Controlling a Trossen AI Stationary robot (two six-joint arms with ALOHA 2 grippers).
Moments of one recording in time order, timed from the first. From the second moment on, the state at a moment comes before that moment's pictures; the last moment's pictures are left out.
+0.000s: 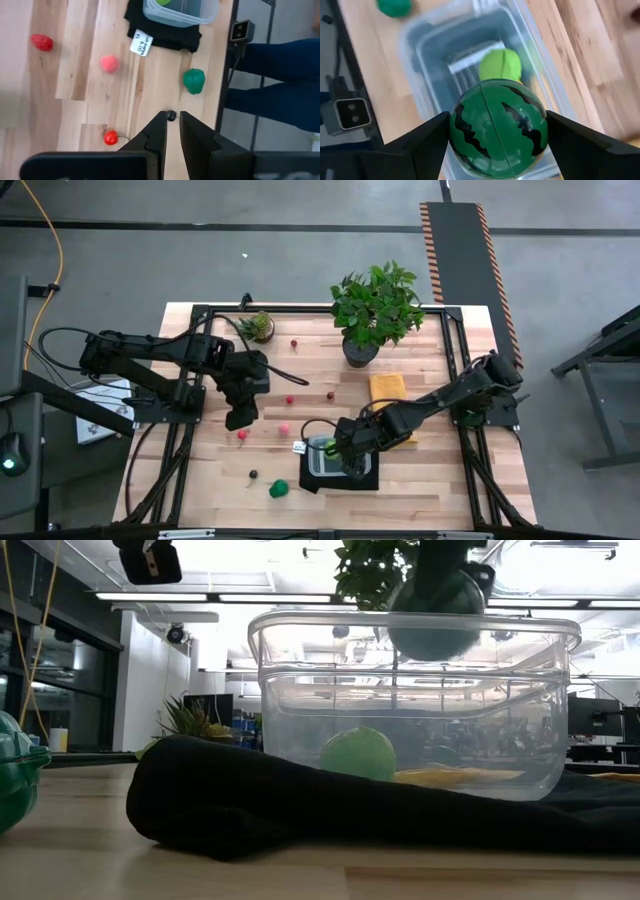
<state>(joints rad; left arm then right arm) 0.04 1.27 1.27 -1.16 0.36 -0.36 0.41 1.80 1.48 -0.84 0.08 0.76</state>
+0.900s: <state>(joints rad) 0.04 1.27 1.27 -1.18 0.29 -0.31 0.41 1.80 1.42 -0.74 0.05 0.83</state>
